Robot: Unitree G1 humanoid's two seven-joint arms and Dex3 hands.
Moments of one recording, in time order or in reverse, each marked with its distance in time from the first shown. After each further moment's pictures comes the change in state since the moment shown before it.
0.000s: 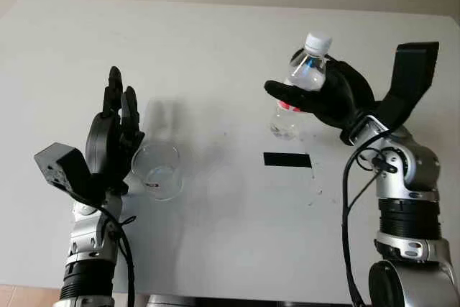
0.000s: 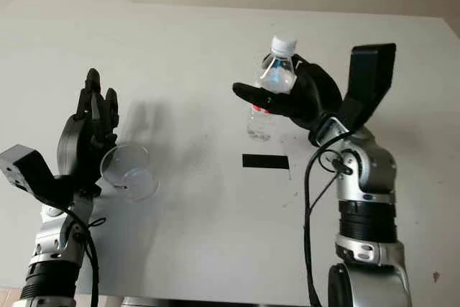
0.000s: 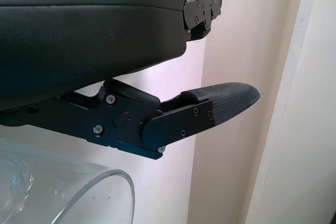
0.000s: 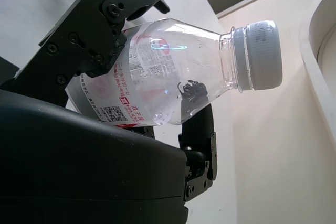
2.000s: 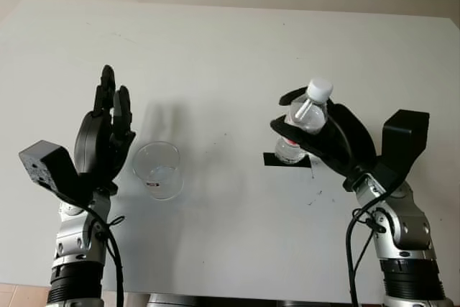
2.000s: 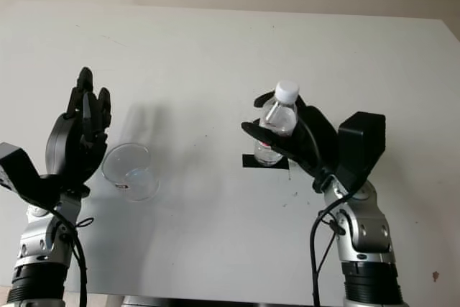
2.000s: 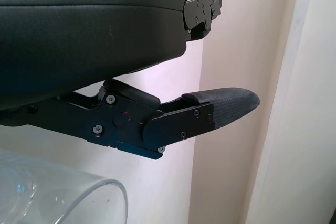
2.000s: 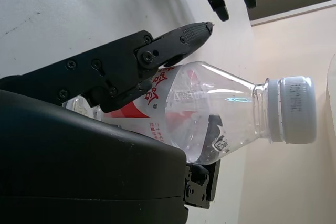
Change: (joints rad) left arm 0.008 0.043 0.027 -0.044 -0.022 0.060 -0.031; right arm 0.312 0.004 0.099 -0.051 -0.155 -0.390 0.173
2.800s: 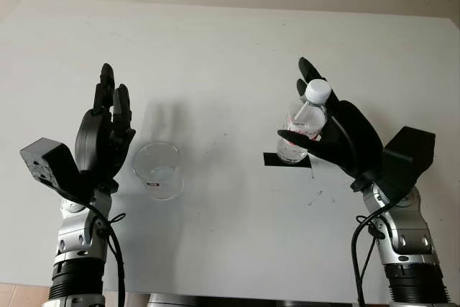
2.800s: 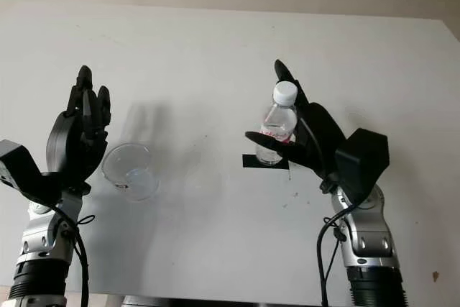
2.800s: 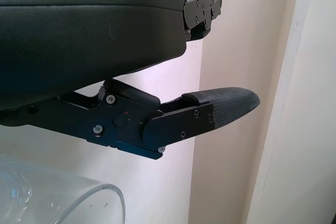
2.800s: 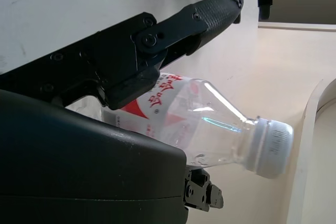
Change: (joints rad) left arm -0.012 -0.001 -0.001 0.022 0.005 -0.014 0.011; right arm 0.020 -0.036 0.022 0.131 -0.137 -0.396 0.032
